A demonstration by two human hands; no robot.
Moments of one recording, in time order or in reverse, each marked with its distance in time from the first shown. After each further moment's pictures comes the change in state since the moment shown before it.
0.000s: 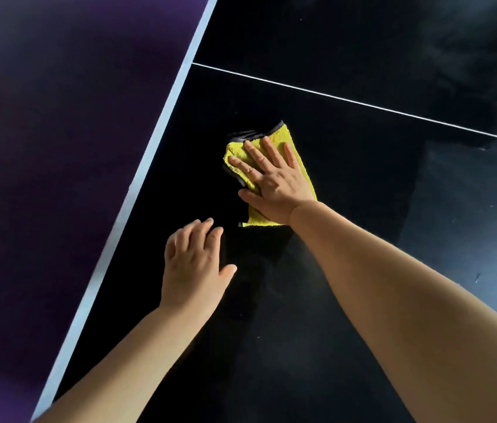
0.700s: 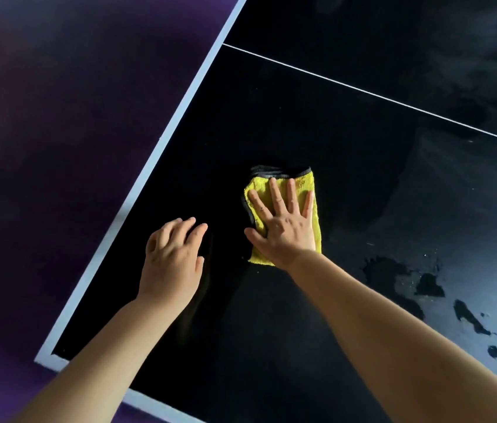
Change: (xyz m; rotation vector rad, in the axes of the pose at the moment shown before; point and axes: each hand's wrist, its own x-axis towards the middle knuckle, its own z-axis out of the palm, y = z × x) left_hand -0.113 -0.016 -0.009 -0.034 0.043 -0.063; right_hand -0.148 -0.079 0.026 0.100 -0.058 0.148
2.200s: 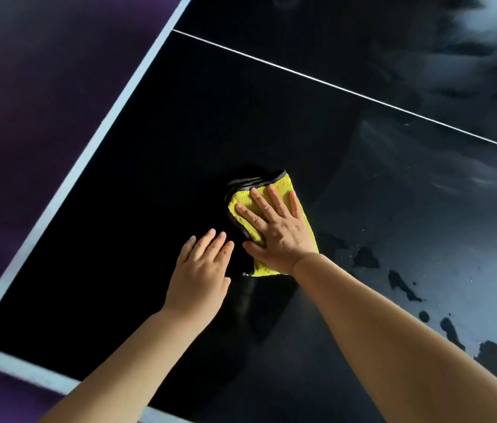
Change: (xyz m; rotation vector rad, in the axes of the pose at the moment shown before) left_hand -0.041 0.126 0.047 0.012 -0.188 0.189; right_hand -0.069 0.091 0.032 -0.126 0.029 -0.171
